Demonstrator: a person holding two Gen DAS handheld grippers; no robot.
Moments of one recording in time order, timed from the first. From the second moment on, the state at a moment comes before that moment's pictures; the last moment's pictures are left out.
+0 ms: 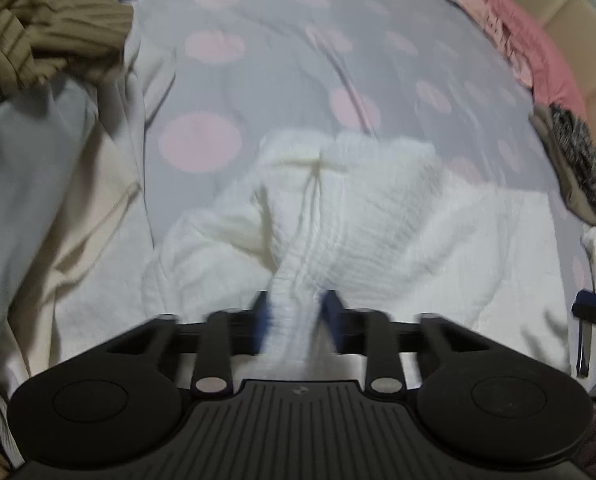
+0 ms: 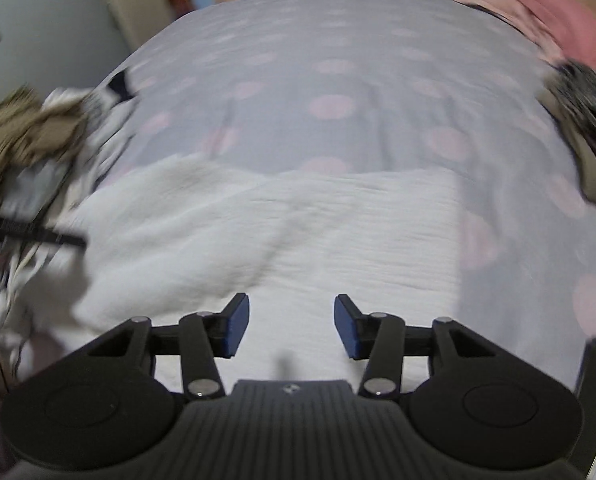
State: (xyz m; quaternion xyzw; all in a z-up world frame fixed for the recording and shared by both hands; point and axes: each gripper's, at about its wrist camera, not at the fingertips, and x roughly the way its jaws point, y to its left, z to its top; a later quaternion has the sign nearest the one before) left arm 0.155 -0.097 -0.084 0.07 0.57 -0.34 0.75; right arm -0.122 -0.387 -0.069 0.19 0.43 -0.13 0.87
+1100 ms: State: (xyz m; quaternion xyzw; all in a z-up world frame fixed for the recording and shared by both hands) left arm 0.140 -0.040 -0.057 0.09 0.50 -0.21 0.83; right arm -0.165 -0.456 -0.136 0.36 0.51 -0.19 0.76
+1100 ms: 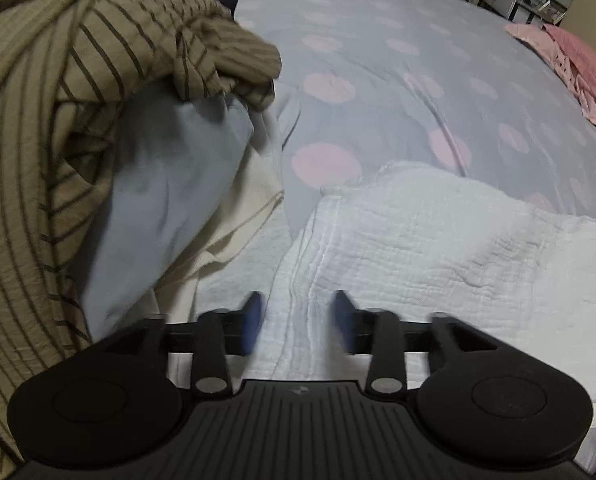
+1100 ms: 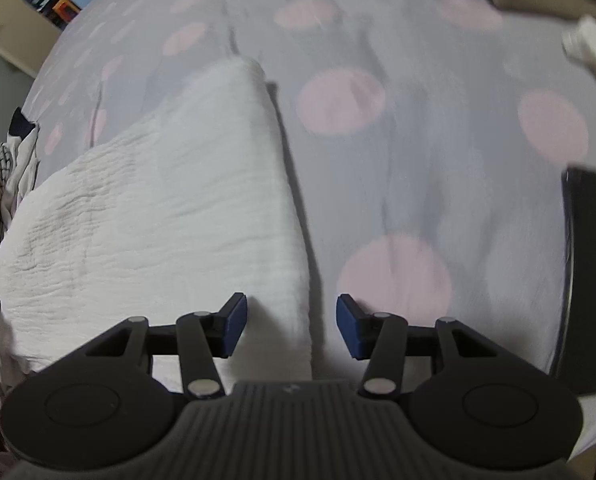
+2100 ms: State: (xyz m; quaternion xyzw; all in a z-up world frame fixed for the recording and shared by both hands) left arm 0.103 -0.053 -0.049 0.06 0.49 -0.30 0.81; right arm -0.221 -0.481 -0.090 0.33 0.52 -0.27 0.74
